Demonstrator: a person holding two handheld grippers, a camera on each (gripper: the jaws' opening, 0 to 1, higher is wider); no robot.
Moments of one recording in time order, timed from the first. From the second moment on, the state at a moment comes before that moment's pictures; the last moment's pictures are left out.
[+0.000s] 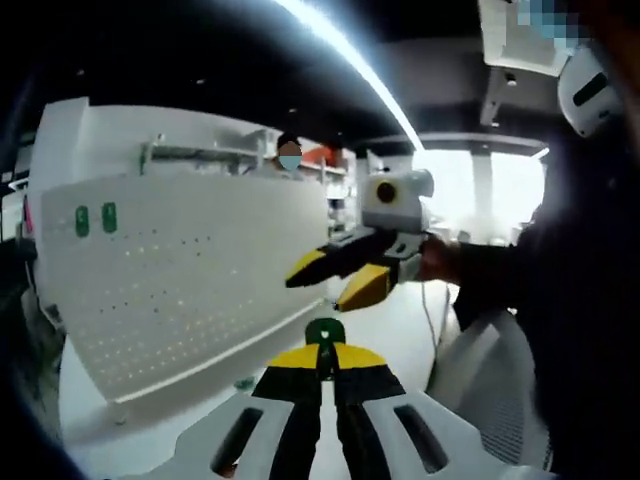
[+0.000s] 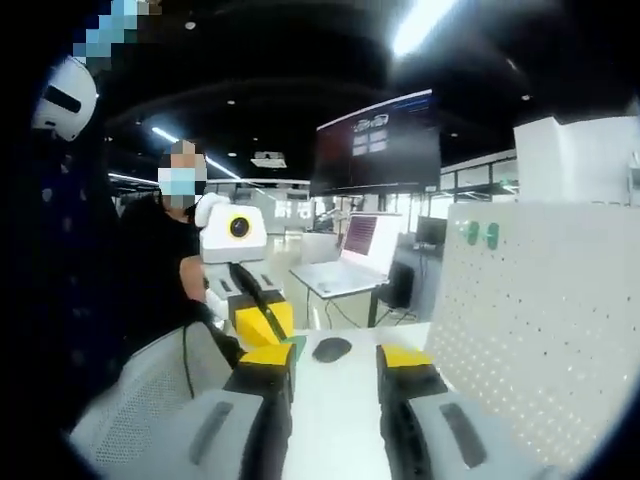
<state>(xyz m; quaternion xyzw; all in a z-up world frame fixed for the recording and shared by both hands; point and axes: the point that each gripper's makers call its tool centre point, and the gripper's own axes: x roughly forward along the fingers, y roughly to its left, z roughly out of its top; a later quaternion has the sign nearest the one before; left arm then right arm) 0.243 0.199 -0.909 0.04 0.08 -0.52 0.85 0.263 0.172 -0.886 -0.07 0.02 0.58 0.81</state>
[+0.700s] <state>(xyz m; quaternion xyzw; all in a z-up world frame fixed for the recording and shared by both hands) 0.298 0.202 -0.880 0.02 0.04 -0.41 0.91 0.296 0.125 -0.881 -0.10 0.00 0.42 0.90</state>
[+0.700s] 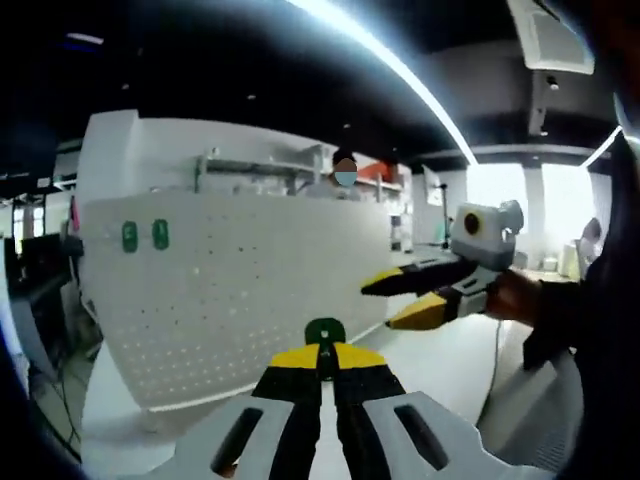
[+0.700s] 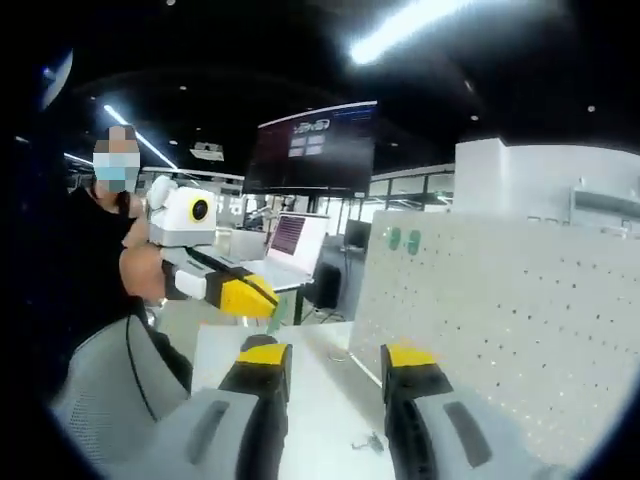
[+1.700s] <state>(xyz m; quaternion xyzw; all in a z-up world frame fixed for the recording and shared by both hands) 0.408 0.209 -0.810 0.01 -0.06 -0.26 0.96 0.302 0.102 -0.894 -0.09 -0.01 0.34 0.94</state>
